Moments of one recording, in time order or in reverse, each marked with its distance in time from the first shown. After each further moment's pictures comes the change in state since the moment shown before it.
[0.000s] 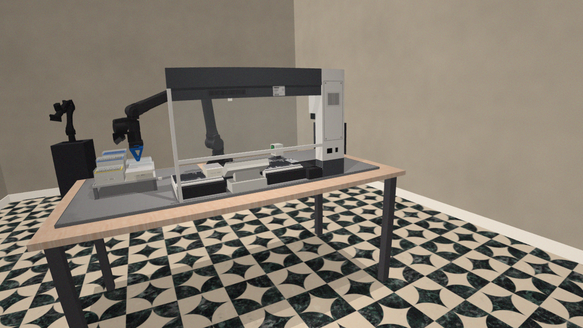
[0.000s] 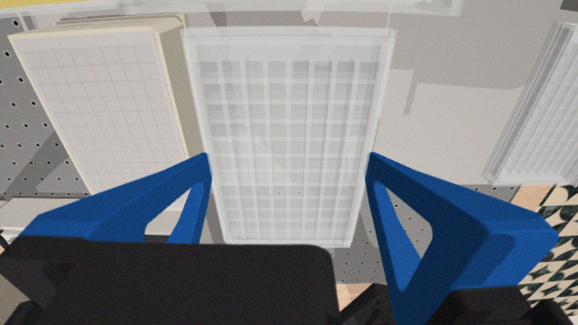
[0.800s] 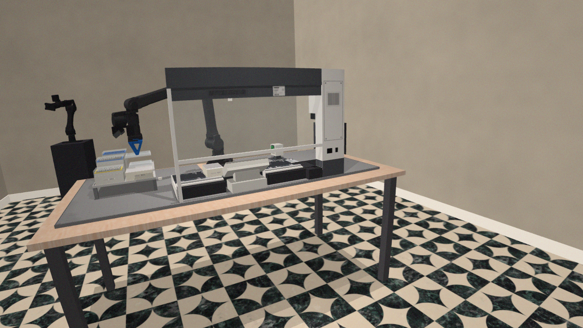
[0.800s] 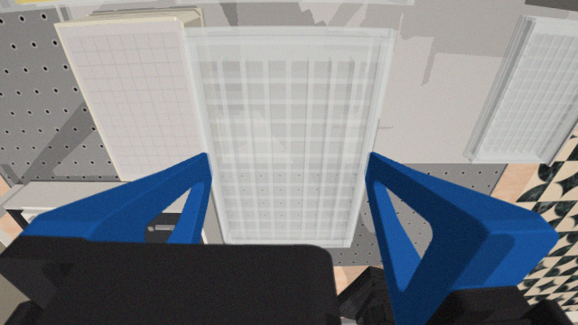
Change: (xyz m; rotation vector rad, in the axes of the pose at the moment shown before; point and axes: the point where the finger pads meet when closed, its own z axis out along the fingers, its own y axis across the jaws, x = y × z) arm 0.000 0.001 -0.033 0.001 0.003 -0.002
